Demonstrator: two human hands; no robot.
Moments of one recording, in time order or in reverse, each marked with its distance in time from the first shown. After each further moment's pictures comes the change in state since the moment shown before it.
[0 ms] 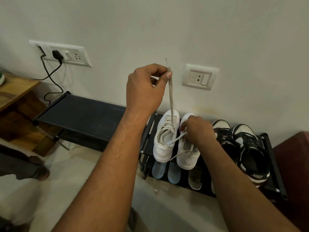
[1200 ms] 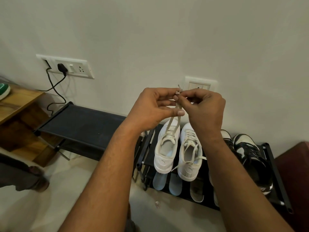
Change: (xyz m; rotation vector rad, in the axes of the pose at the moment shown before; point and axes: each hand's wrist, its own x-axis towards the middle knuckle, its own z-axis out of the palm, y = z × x) left_hand -0.005 0.003 -0.012 -0.331 -0.509 -0.137; right_hand -0.018 -0.033 -0.122 1.129 0.759 0.013
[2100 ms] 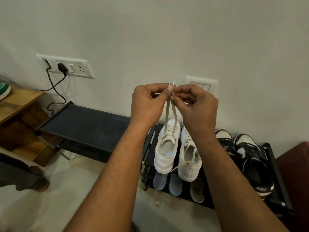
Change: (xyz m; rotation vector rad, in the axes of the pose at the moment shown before) left_hand 0.010 -0.007 0.012 -0.023 0.415 0.040; right_hand -0.009 -0.006 0.012 0.177 -0.054 -0.029
